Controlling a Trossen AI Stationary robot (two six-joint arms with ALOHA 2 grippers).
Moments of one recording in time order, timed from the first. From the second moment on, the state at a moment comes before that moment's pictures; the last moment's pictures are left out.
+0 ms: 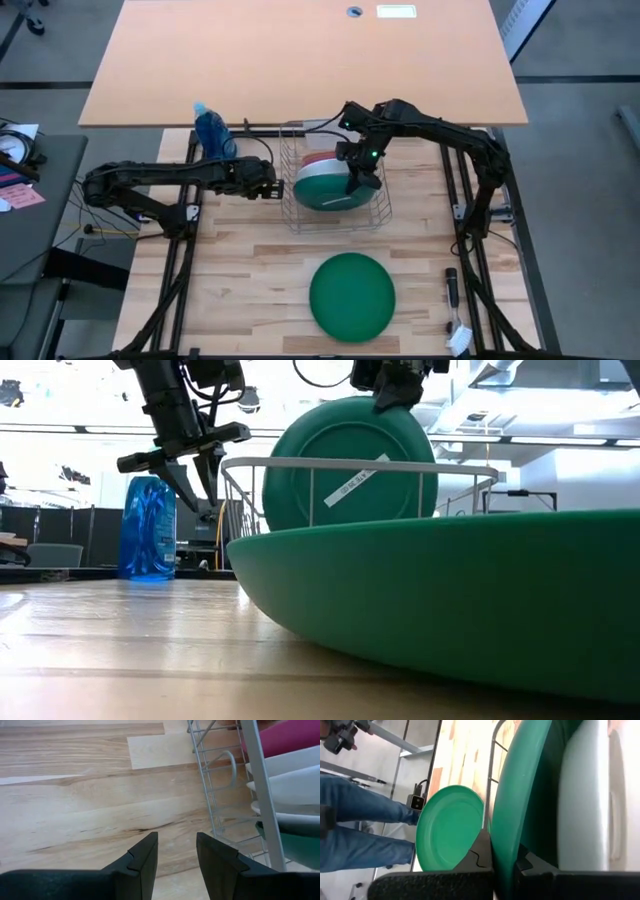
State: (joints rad) left arm 0.22 1.29 0.98 -0.80 -0.28 -1.17; right arm -0.42 1.84 1.81 -1.31 -0.67 -0.35
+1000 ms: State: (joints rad) left arm 0.22 1.29 0.98 -0.80 -0.32 -1.15; right arm -0.43 1.86 1.89 -1.39 -0.72 -0.21
